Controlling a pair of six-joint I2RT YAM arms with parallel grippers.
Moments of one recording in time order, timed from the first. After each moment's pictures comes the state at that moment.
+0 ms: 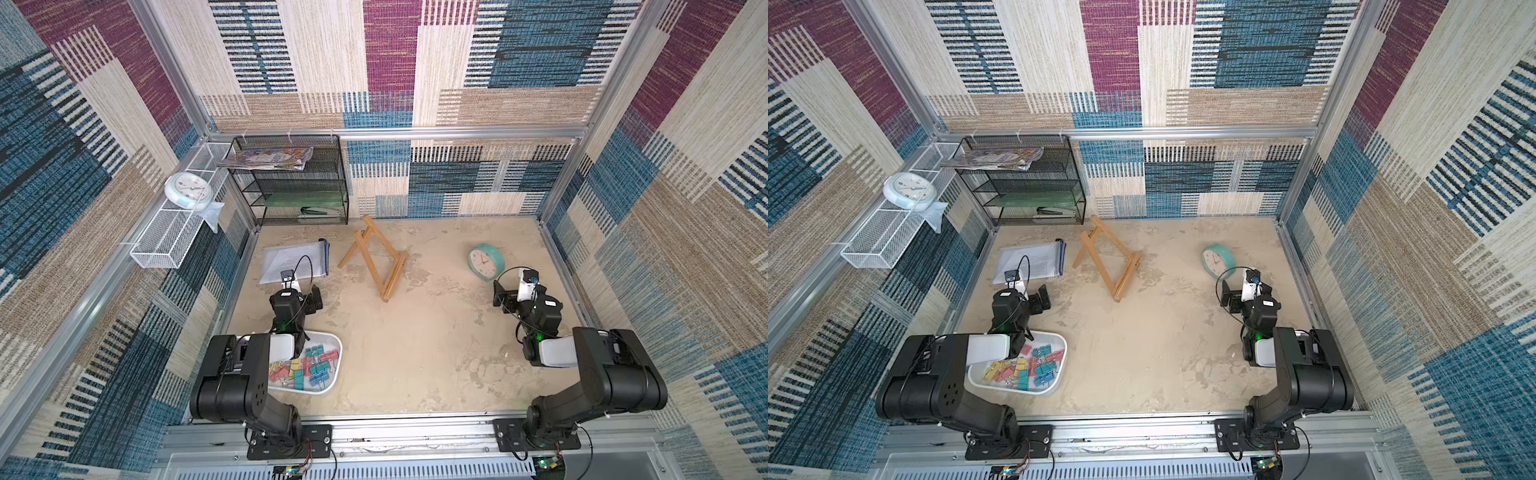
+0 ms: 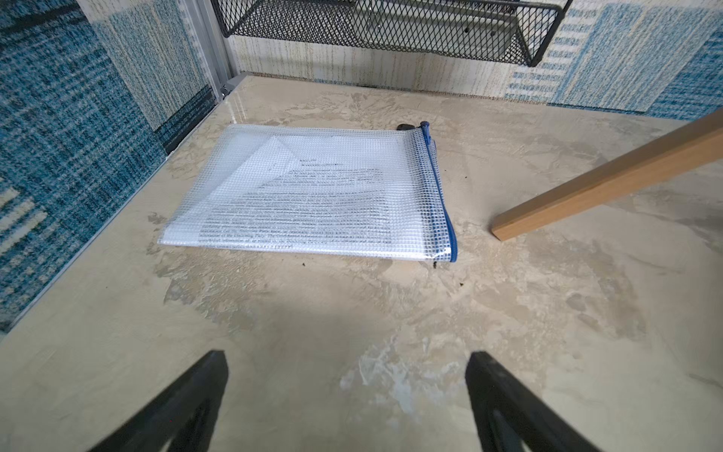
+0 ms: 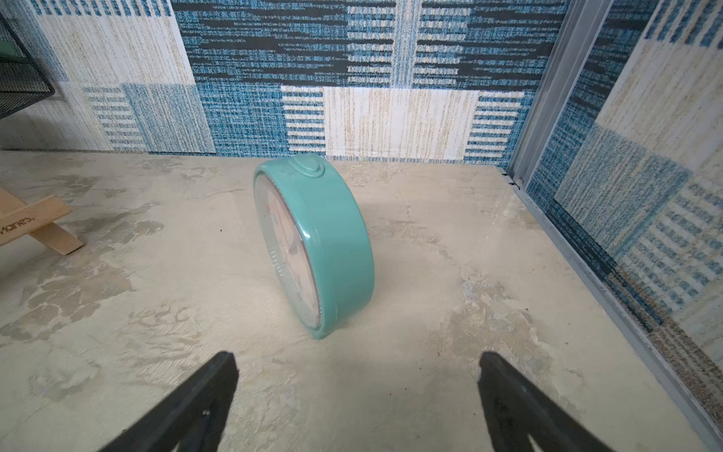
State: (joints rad) left arm 0.03 1.53 0.42 0.72 -0.12 -0.08; right arm -0.06 1.52 0.27 1.07 -0.10 -0.04
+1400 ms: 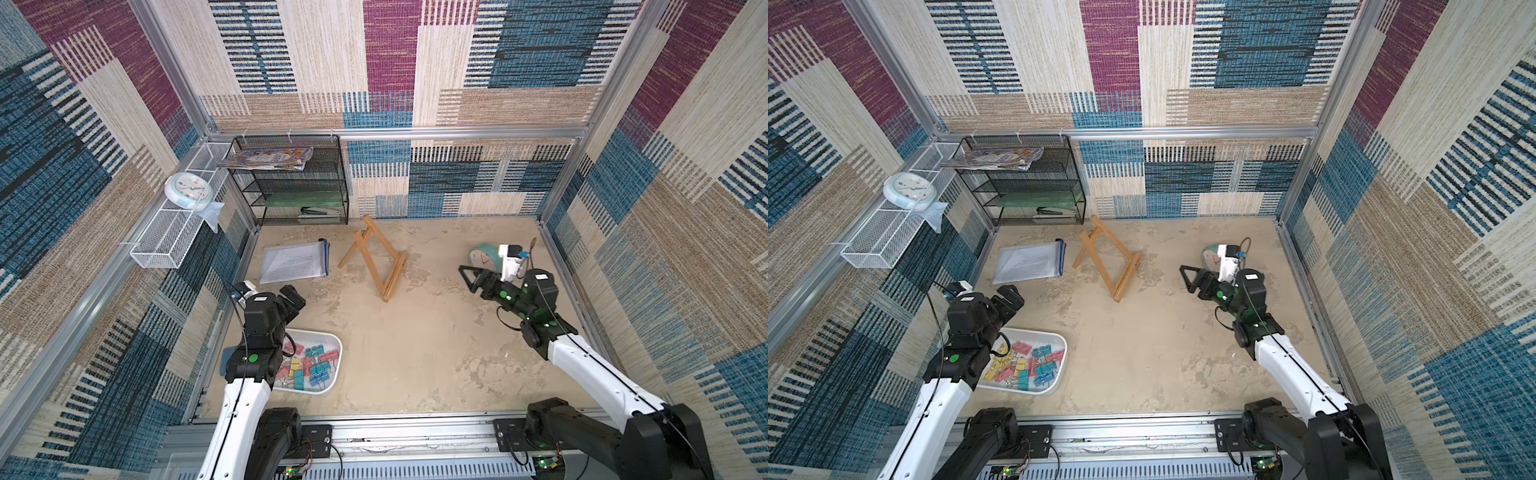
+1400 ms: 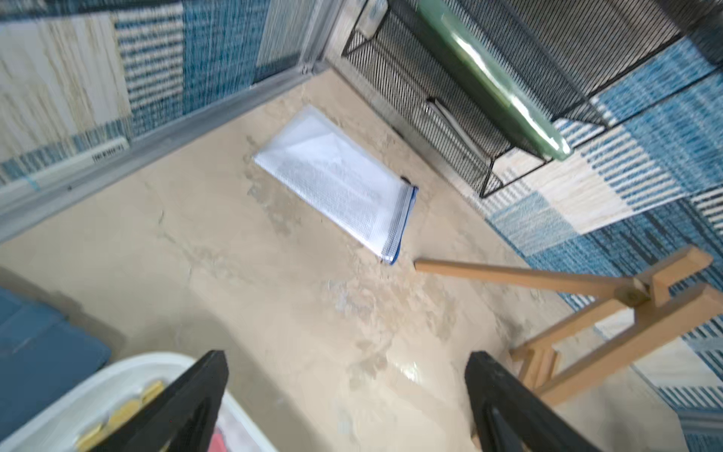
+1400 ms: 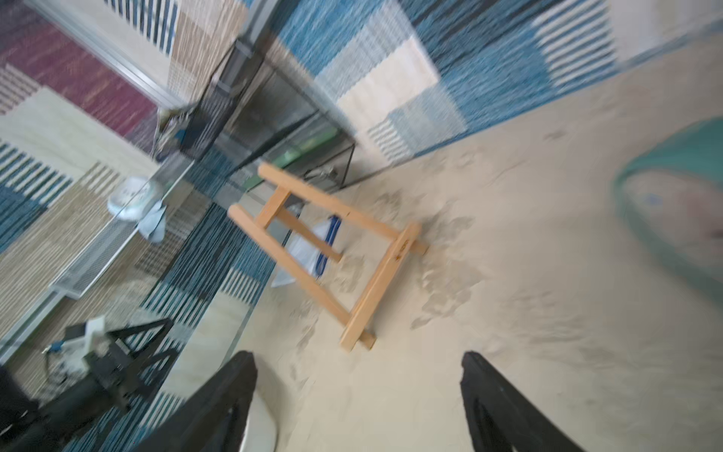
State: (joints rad) left arm 0.04 0.75 0.65 -0.44 -0.15 -0.71; right arm 0.34 1.12 0.62 0.26 -0.40 0.67
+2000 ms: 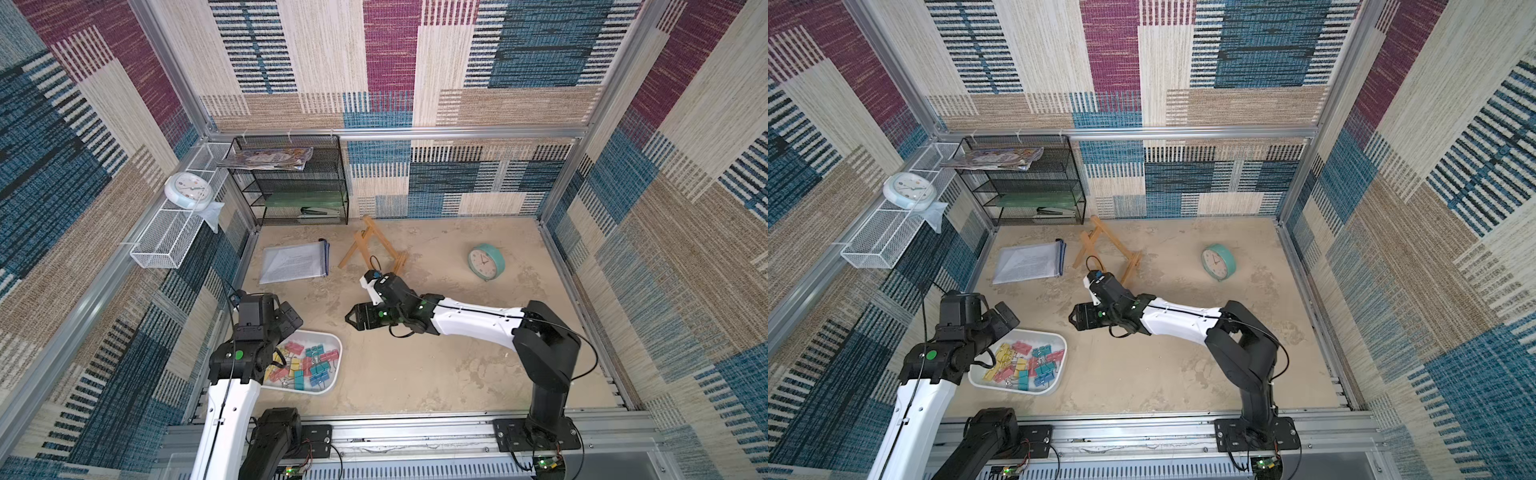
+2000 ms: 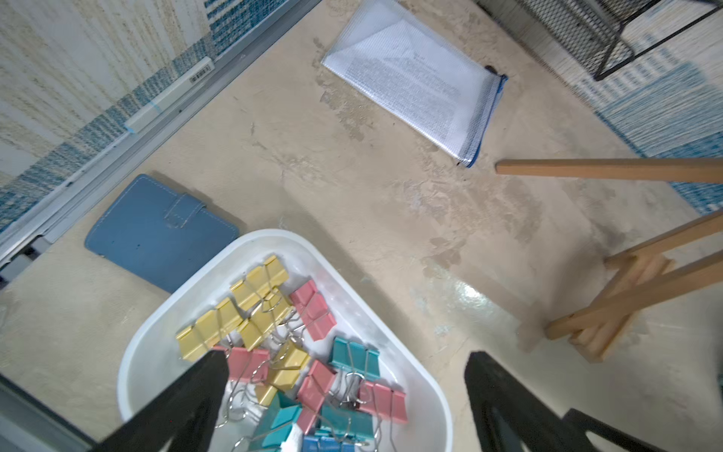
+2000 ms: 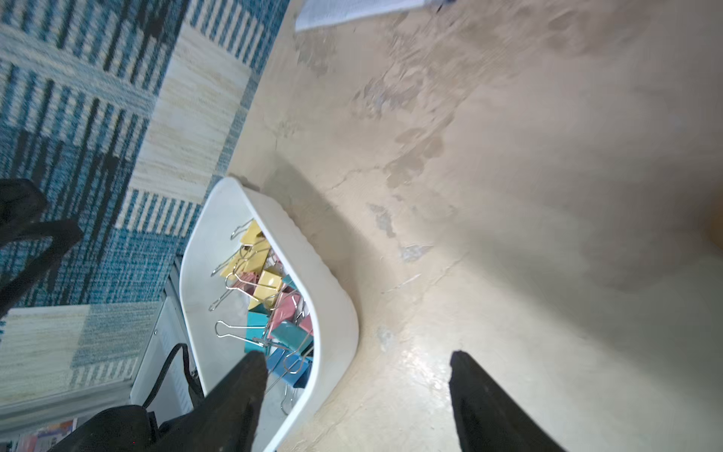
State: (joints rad) left arm 0.05 0.75 0.84 -0.95 -0.18 -0.60; right arm 1.02 1.93 1.36 -0.12 -0.20 0.67
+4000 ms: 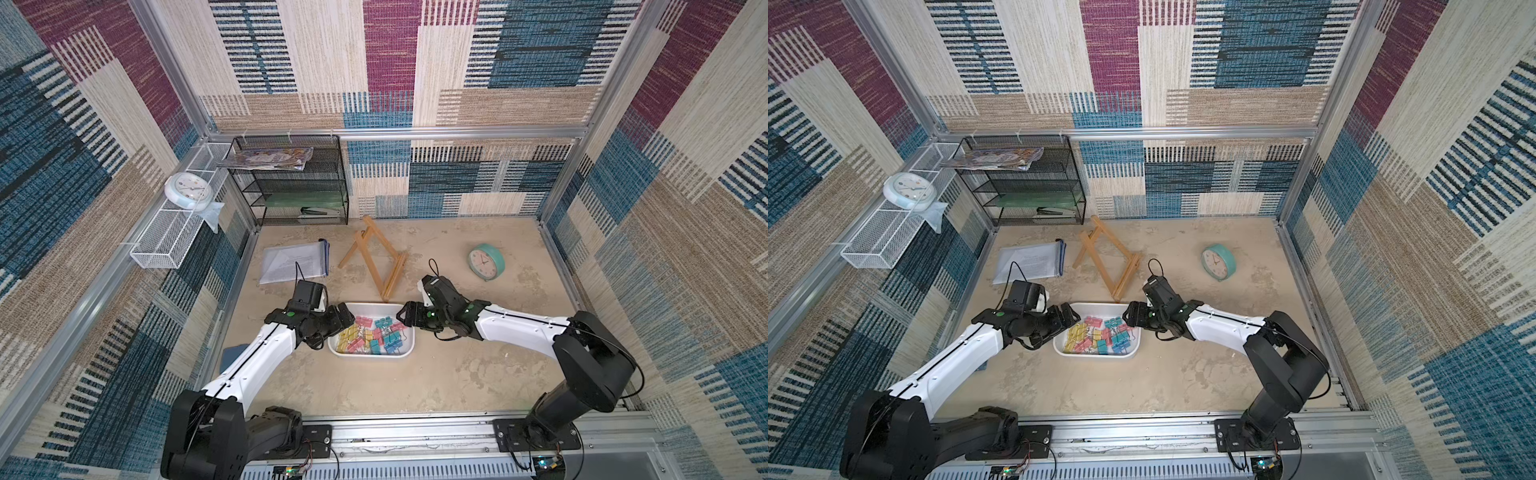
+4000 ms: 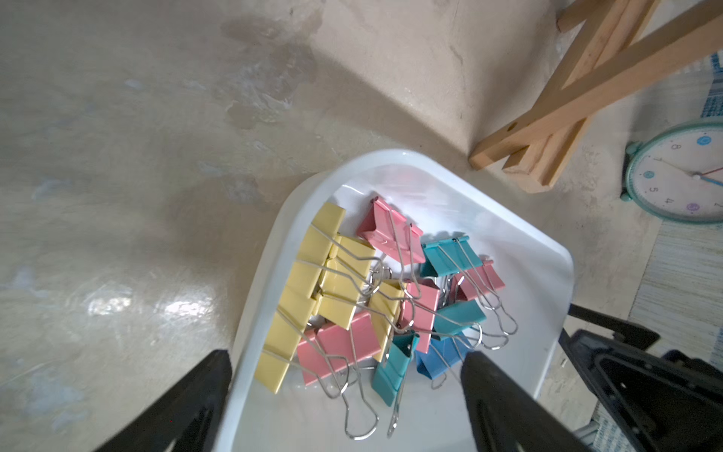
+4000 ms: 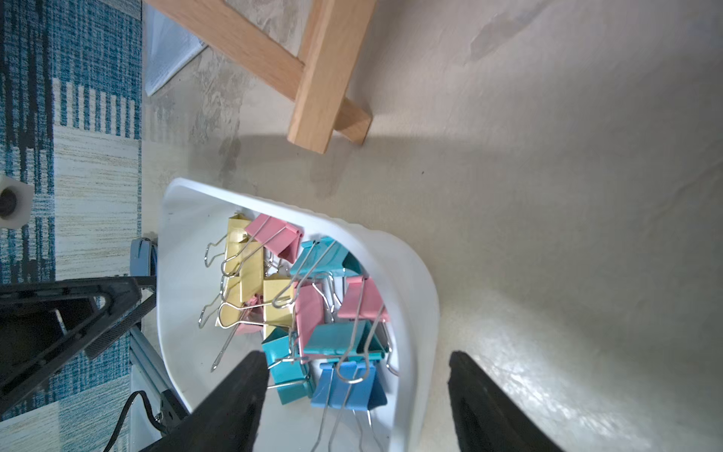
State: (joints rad) left arm -0.22 1.22 0.74 -0.58 0.29 -0.69; right arm 0.76 1.63 0.90 -0.09 -0.21 0.82
